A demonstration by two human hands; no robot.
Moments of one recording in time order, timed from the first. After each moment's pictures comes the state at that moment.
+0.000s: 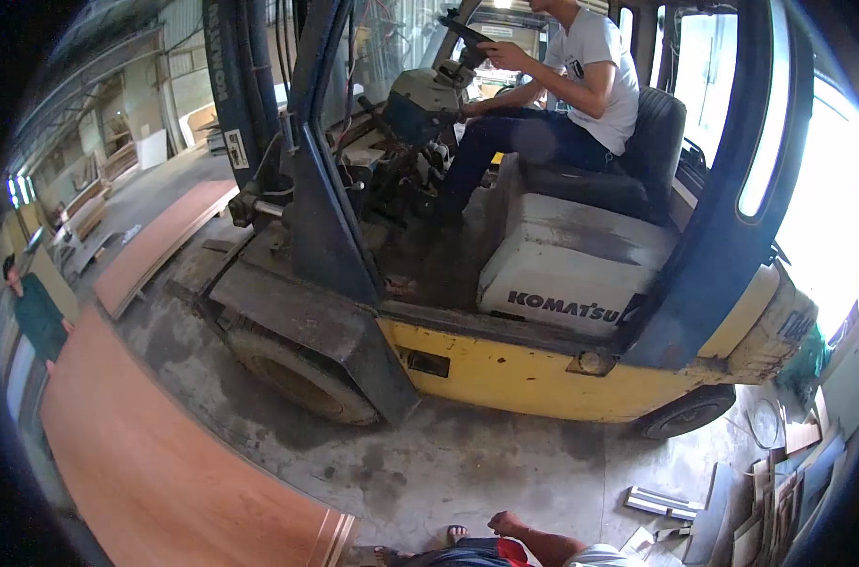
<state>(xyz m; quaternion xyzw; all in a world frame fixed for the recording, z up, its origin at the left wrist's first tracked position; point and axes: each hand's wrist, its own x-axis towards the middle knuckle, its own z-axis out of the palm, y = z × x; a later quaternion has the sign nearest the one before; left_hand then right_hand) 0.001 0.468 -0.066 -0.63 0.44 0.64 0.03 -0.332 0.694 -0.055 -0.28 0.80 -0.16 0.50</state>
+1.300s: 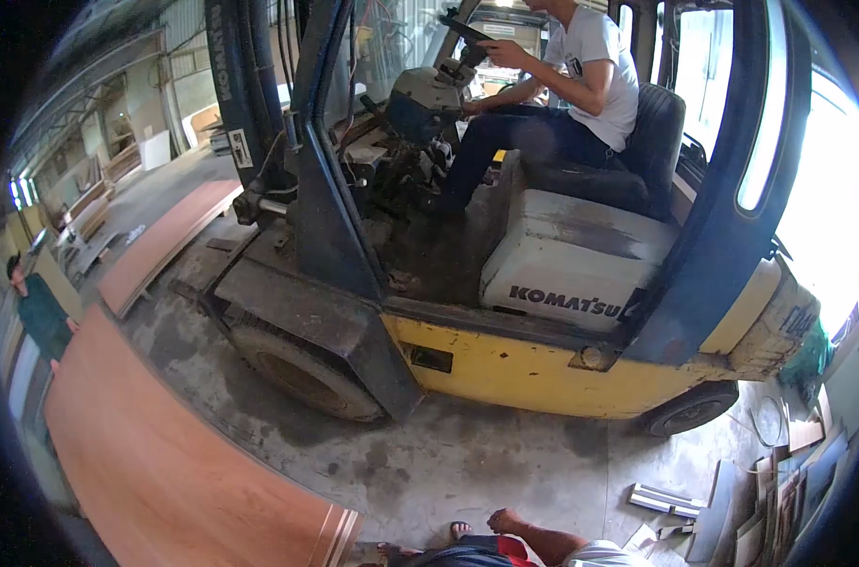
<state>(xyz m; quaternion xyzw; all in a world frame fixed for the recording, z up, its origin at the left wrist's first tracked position) 0.009 0.475 -0.070 -0.63 0.44 0.64 0.03 -0.326 0.692 -0.034 -0.25 0.77 -0.19 0.55</state>
